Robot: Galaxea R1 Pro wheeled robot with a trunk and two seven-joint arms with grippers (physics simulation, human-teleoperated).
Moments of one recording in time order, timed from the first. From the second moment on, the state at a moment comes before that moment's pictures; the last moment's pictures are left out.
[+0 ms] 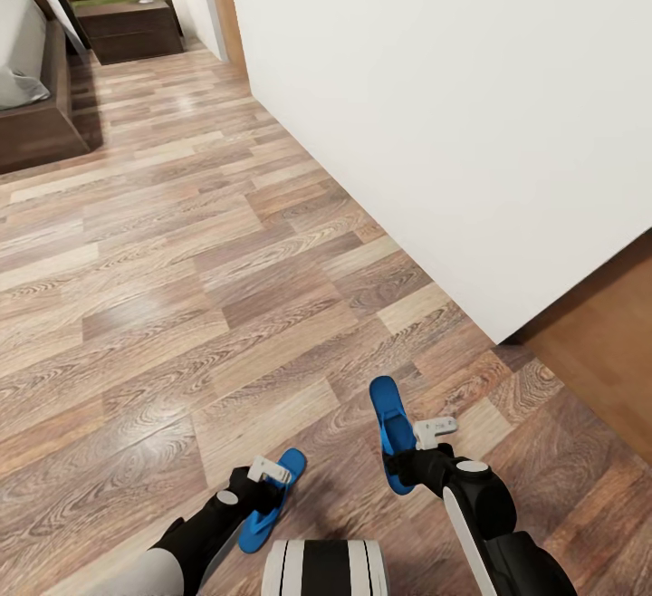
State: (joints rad) left arm -0.60 -0.06 -0.38 -0.35 0.00 0.08 -0.01; right arm -0.22 0.02 0.16 -1.59 0.00 0.92 0.02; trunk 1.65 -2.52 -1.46
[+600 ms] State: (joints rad) left arm -0.60 -0.06 -0.38 -0.35 0.00 0.08 -0.01; right arm -0.22 0.02 0.16 -1.59 0.00 0.92 0.02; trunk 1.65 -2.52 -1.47
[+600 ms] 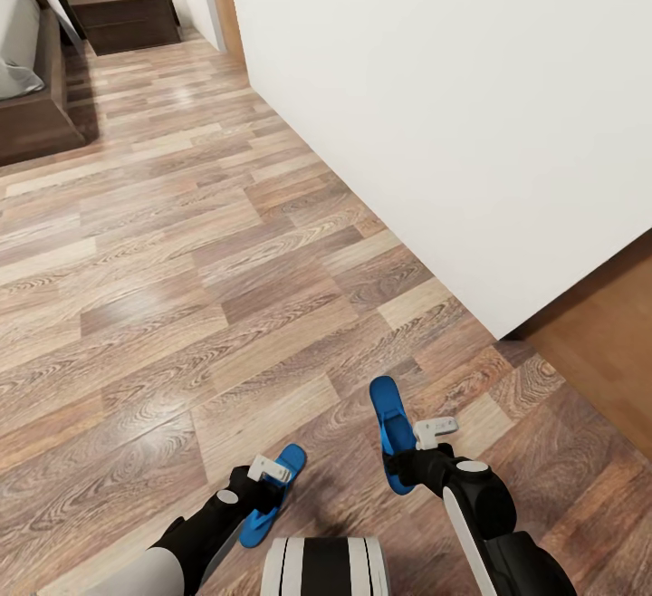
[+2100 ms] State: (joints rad) left arm -0.60 -0.06 -0.38 -0.35 0.00 0.08 -0.01; right arm -0.22 0.02 0.16 -1.59 0.01 0.92 0.02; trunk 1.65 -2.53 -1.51
